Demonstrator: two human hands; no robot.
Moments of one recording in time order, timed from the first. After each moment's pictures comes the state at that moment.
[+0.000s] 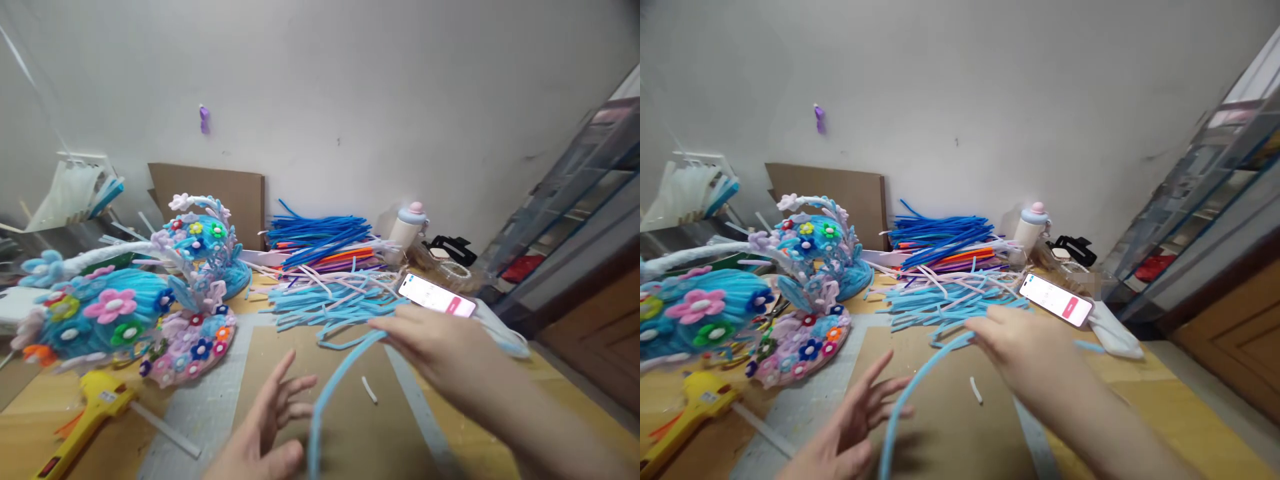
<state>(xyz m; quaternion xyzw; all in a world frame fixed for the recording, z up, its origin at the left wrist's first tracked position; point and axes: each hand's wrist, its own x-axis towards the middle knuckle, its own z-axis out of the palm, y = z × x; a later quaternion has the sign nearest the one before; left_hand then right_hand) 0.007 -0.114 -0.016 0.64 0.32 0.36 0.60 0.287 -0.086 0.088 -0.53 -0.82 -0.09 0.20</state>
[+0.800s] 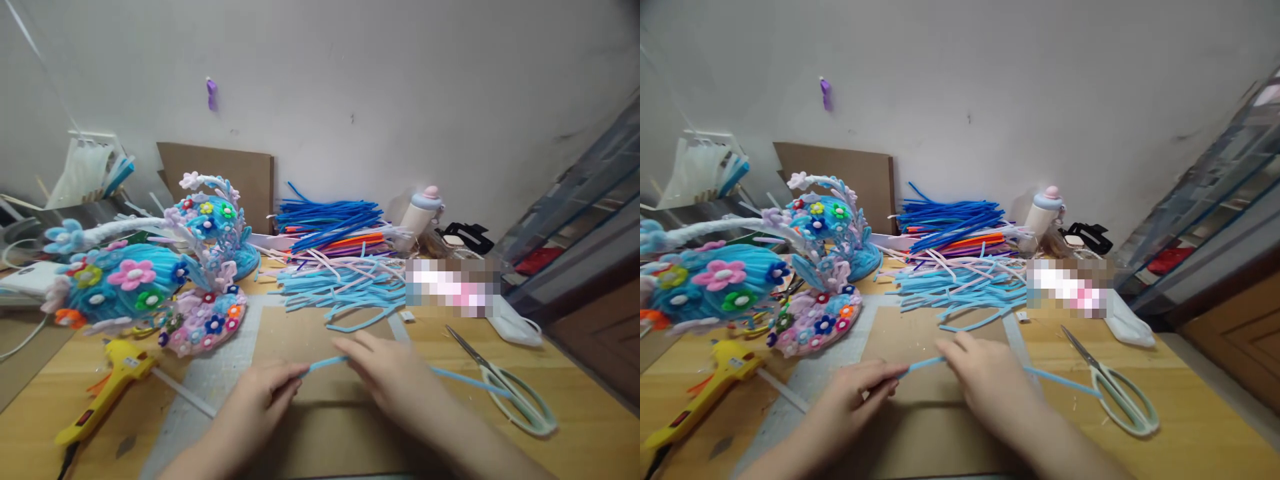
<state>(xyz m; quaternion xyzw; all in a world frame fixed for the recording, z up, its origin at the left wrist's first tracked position) 0.000 -0.102 -0.010 0.79 0.45 0.24 0.33 0.238 -0.104 0.014 -0.49 -0.86 0.04 0.14</state>
